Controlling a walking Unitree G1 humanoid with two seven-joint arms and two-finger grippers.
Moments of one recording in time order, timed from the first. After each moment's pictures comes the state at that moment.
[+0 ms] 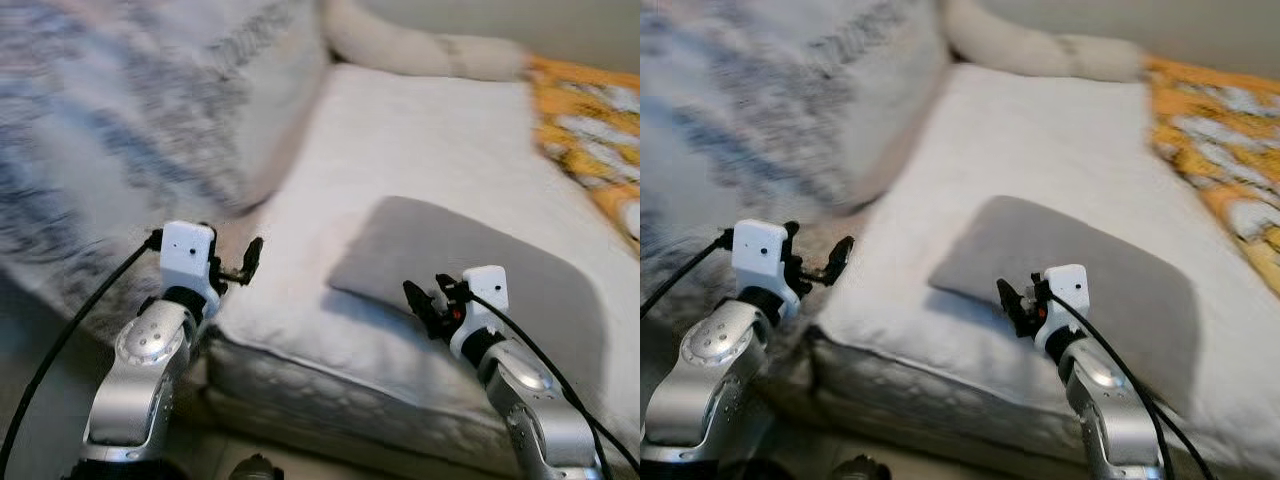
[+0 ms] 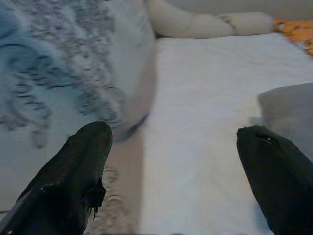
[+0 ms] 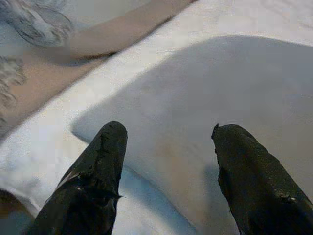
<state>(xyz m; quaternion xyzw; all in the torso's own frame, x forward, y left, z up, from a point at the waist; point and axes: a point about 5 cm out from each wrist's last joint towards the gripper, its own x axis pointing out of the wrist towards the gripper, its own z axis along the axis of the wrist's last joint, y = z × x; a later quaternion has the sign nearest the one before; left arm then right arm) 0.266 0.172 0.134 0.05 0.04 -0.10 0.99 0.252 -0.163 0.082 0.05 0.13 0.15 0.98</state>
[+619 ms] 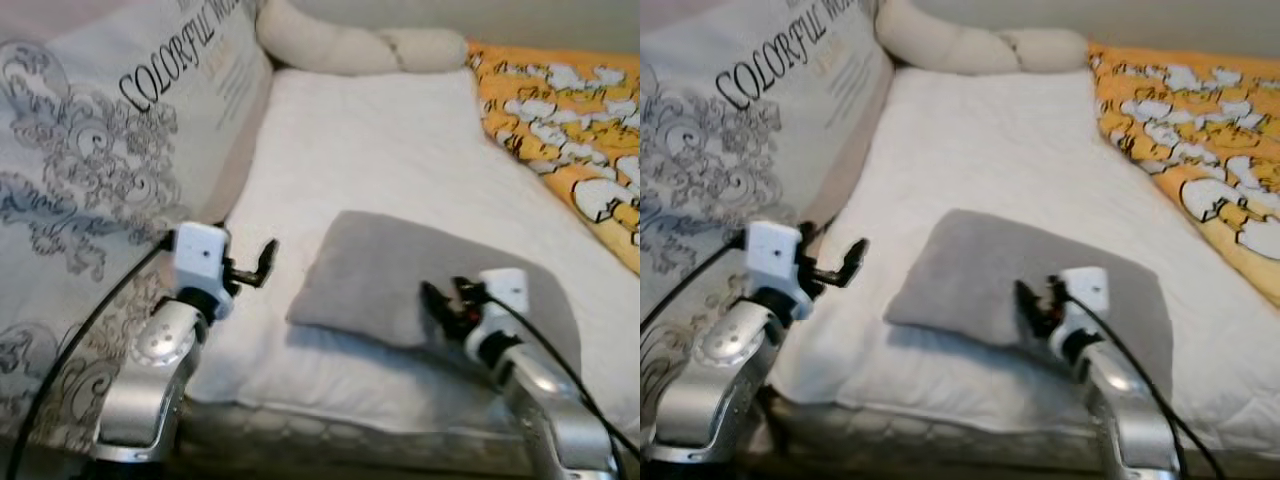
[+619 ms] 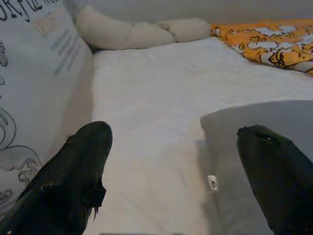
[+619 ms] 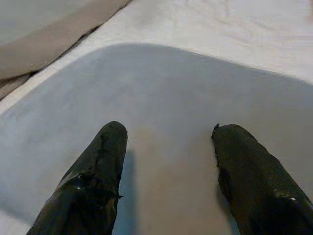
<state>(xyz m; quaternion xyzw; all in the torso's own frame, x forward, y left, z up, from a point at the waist) 0.267 0.158 0.137 0.05 0.03 -0.14 0.99 0.250 -0.181 0.080 0.04 0.14 0.12 0.98</state>
